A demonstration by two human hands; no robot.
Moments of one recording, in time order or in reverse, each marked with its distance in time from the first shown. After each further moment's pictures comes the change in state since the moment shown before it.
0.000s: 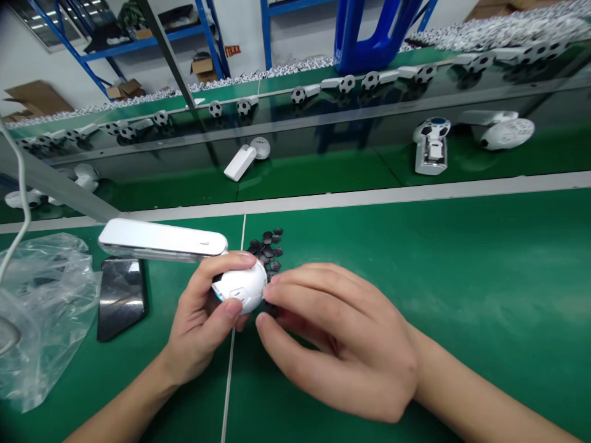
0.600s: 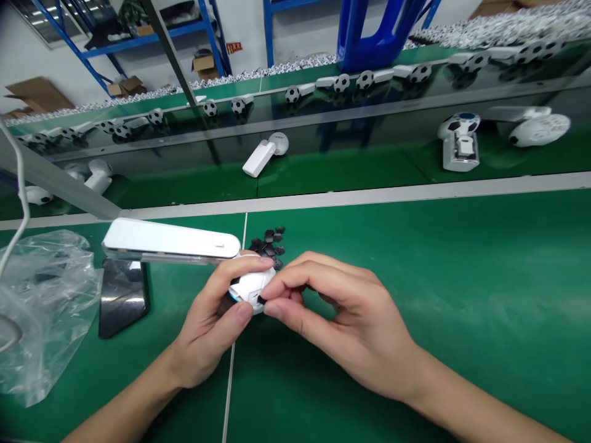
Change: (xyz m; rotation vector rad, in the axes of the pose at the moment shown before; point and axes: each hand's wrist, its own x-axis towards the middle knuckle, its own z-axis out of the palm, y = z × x) left_hand 0.000 0.002 -0.001 0.106 -0.141 0.049; right_hand 0.002 0.005 0.009 0.406 -0.060 0.261
